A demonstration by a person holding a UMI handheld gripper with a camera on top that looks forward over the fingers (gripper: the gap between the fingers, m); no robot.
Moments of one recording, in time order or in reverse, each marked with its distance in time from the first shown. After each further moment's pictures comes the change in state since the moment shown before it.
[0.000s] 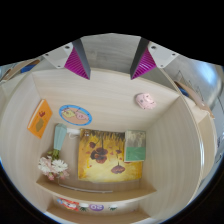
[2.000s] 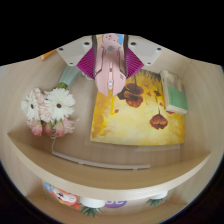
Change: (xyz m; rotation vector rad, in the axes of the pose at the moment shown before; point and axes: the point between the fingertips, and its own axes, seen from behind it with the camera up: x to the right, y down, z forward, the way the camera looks) arm 0.149 -0.361 0.175 0.157 0.159 -0.015
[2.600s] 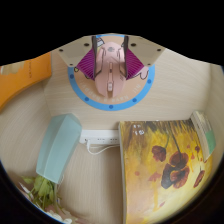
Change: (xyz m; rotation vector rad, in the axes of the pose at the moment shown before) arm 0.055 0.269 0.117 -0.512 -0.045 0.120
